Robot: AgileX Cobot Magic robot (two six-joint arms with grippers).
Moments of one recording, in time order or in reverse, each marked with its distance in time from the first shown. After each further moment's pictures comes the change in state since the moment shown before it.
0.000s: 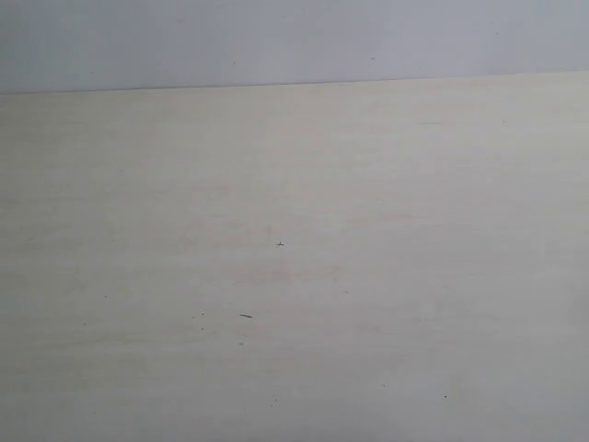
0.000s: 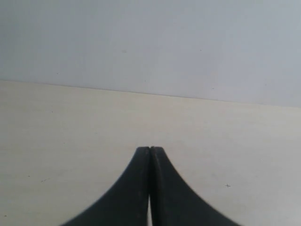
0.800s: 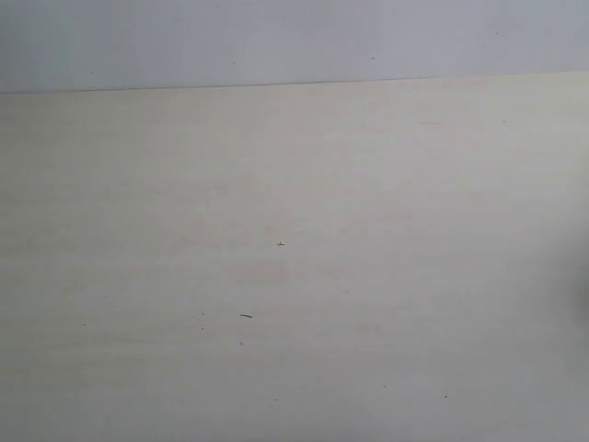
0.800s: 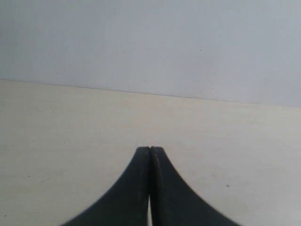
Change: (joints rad) left arm 0.000 0.000 0.000 0.000 0.000 0.000; right arm 0.050 0.000 0.000 0.041 -0.008 0.039
